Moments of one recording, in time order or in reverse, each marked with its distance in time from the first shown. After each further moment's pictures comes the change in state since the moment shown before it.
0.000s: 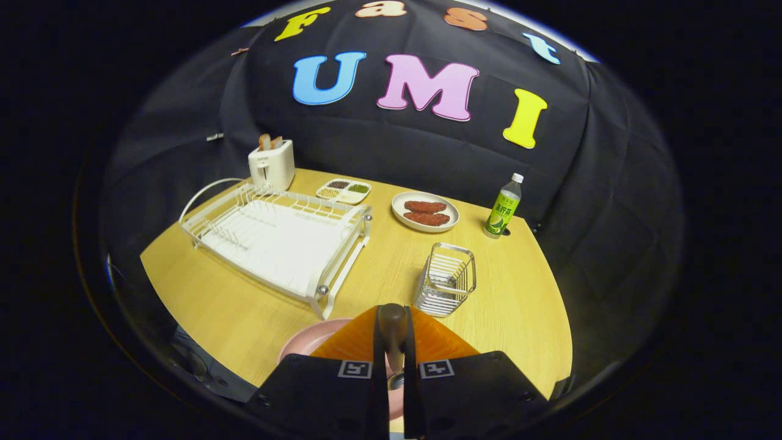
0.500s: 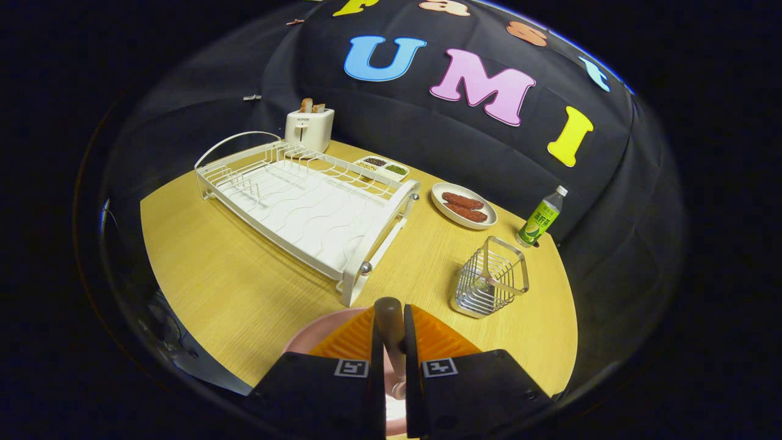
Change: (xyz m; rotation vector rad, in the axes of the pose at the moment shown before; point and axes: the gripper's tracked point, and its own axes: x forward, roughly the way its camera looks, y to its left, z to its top) arm 0.031 0.056 -0.018 -0.133 0.016 0.081
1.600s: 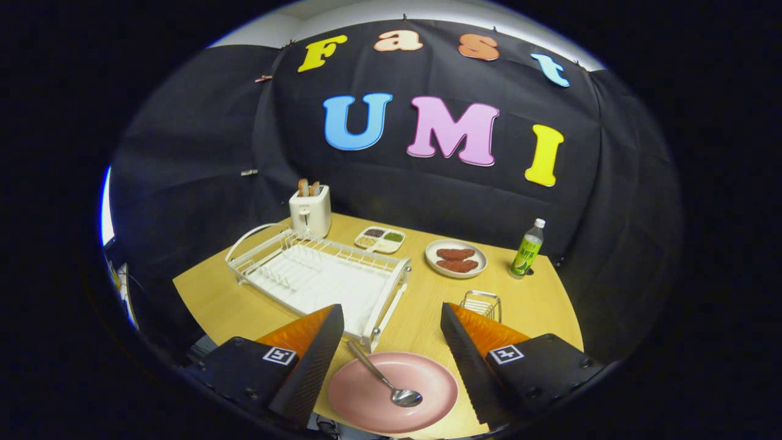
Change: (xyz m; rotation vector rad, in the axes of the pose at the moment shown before) arm -0.103 -0.046 0.114 0.211 -0.289 0.001
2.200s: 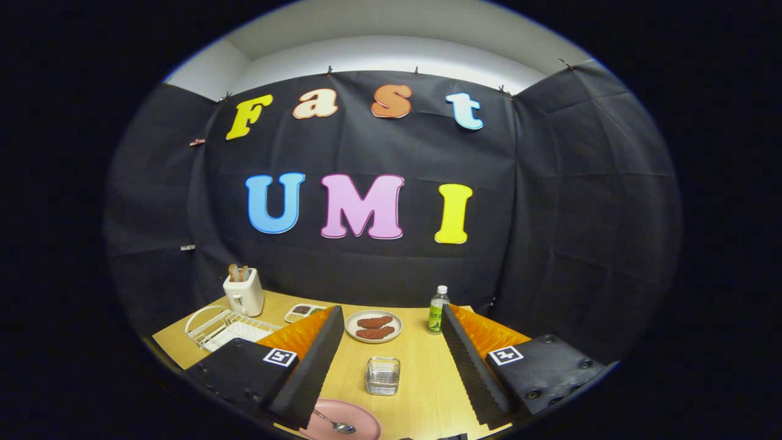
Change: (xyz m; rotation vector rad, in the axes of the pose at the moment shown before) arm -0.076 -0.165 0.114 0.104 -0.281 -0.299
